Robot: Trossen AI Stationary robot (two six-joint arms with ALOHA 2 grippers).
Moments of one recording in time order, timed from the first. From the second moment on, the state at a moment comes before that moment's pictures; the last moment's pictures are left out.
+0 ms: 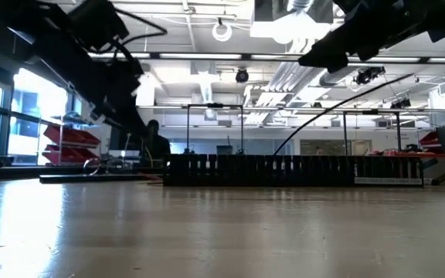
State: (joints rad) left arm 0.08 1.20 0.47 -0.04 -0.43 -0.34; right arm 0.10 1.04 0.51 0.16 0.00 -0.05
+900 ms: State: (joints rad) left arm 0.51 1.73 0.48 0.47 0.05 -0.03; right arm 0.10 1.04 0.51 0.18 0.01 -0.04
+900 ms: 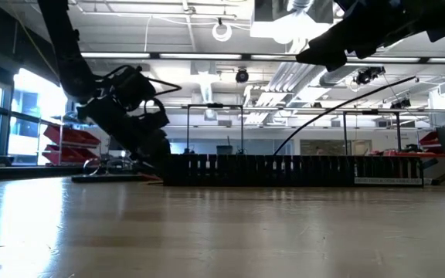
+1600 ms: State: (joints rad) left arm 0.43 1.65 0.47 0.47 0.08 0.00; right arm -0.01 1.51 0.68 -0.03 0.08 -0.10
